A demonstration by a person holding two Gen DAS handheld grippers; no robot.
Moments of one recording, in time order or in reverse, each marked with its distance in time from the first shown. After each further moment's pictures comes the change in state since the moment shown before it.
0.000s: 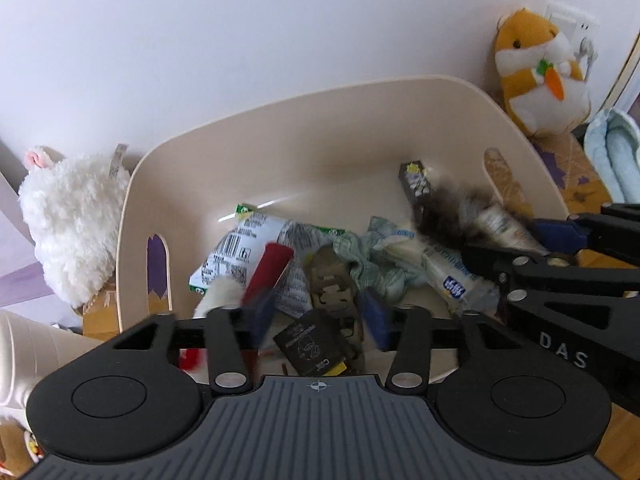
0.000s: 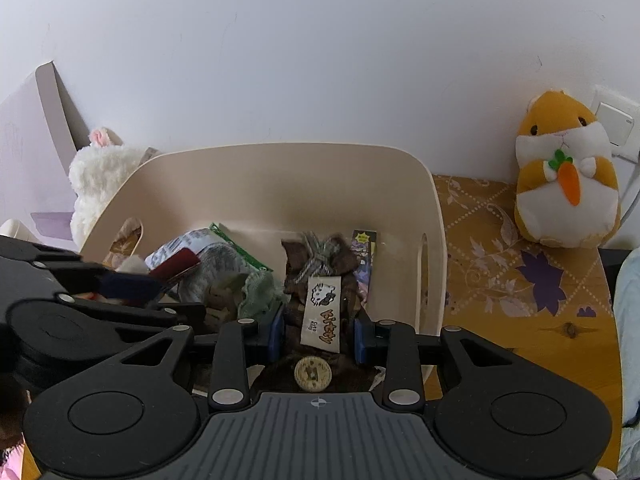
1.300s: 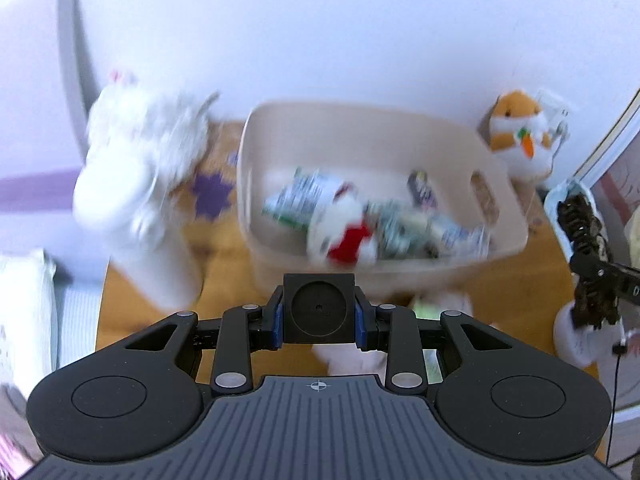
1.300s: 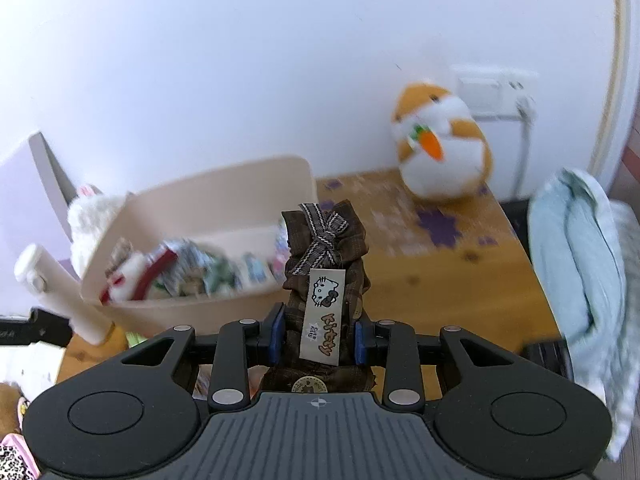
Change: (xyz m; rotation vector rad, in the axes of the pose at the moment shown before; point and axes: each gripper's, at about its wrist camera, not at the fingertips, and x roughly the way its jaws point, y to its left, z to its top) left arm -0.100 0.070 -0.080 -0.336 -0.027 -0.105; right arm -0.109 -0.042 -0.074 0.178 -0.155 -0.071
